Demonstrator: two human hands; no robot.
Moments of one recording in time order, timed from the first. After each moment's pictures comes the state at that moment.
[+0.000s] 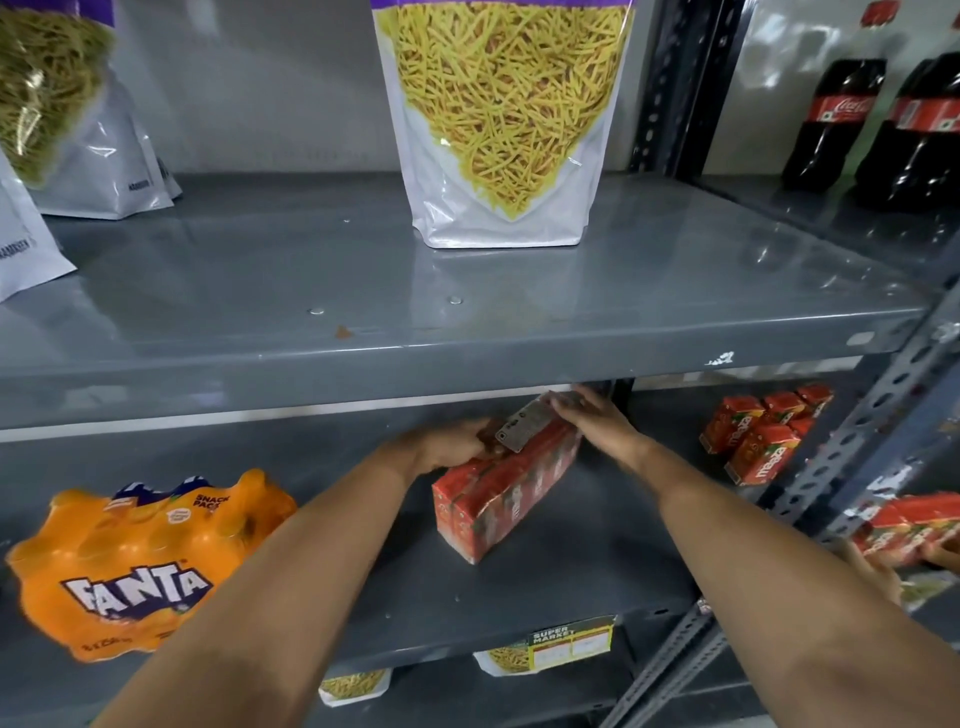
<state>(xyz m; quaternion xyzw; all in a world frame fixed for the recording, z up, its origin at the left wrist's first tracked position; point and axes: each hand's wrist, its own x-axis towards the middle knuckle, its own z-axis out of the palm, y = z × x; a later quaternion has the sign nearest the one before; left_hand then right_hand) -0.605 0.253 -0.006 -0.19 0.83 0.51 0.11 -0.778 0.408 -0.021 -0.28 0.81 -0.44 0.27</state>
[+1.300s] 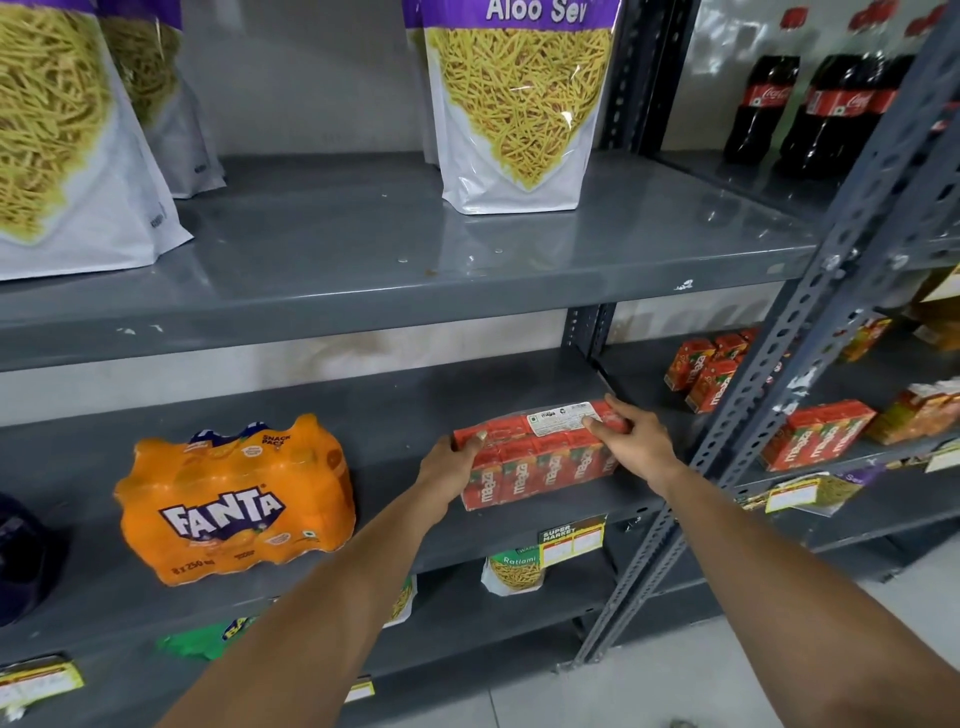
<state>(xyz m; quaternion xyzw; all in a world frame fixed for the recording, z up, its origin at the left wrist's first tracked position) -0.504 0.326 -0.046 -0.43 0.68 0.59 -0.07 -0.689 0.513 -0.037 -0.17 0.86 -0.45 0.15</state>
